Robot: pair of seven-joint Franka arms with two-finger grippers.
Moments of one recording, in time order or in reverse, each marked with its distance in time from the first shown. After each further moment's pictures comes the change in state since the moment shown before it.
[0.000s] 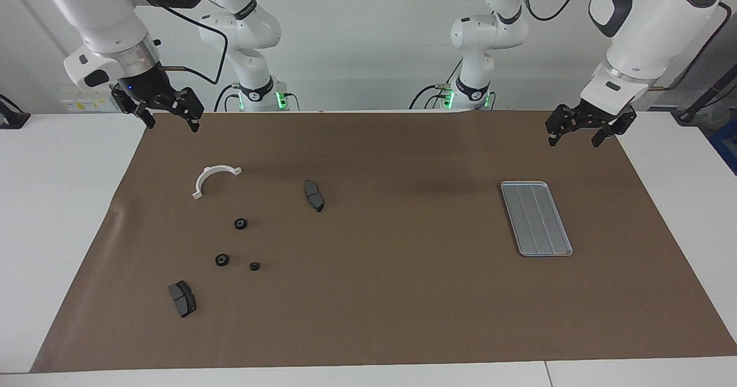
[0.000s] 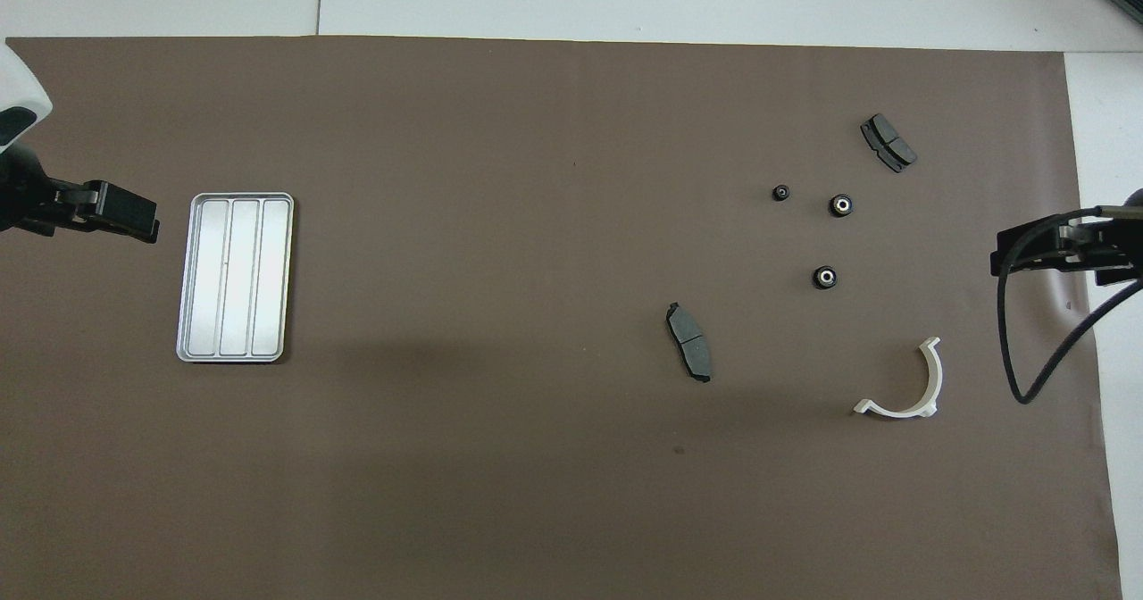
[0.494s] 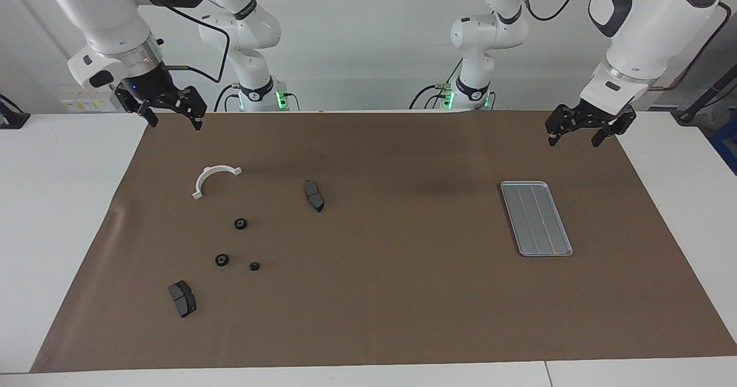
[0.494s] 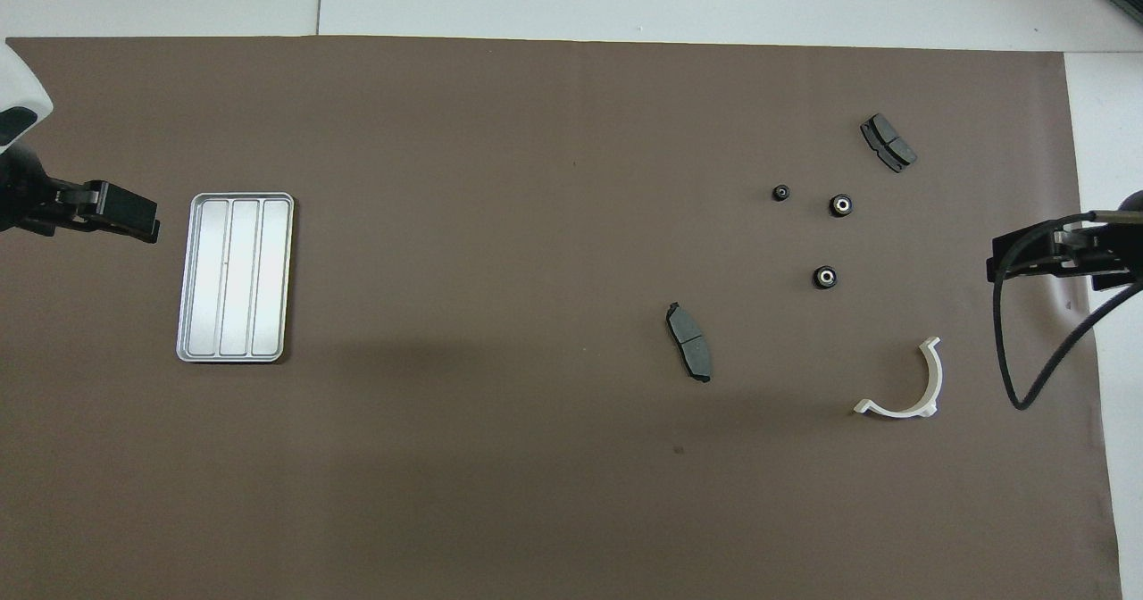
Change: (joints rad) left arm 0.000 0.000 0.000 0.000 0.000 0.000 0.000; right arm 0.004 0.000 0.003 0.006 -0.002 -0.016 -0.002
